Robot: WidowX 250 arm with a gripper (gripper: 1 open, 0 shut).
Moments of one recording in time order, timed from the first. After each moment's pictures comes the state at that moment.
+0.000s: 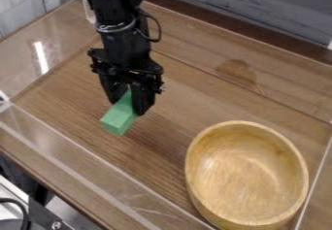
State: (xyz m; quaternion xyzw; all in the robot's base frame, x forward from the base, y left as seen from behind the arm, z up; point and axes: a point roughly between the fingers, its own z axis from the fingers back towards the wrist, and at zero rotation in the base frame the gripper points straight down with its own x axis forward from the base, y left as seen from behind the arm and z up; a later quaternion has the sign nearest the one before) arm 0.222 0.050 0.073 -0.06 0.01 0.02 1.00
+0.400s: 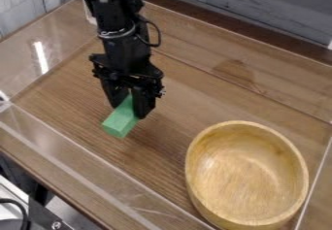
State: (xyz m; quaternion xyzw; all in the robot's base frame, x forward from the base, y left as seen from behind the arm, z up) arm 0.225 0.051 0.063 -0.07 0.01 0.02 1.00
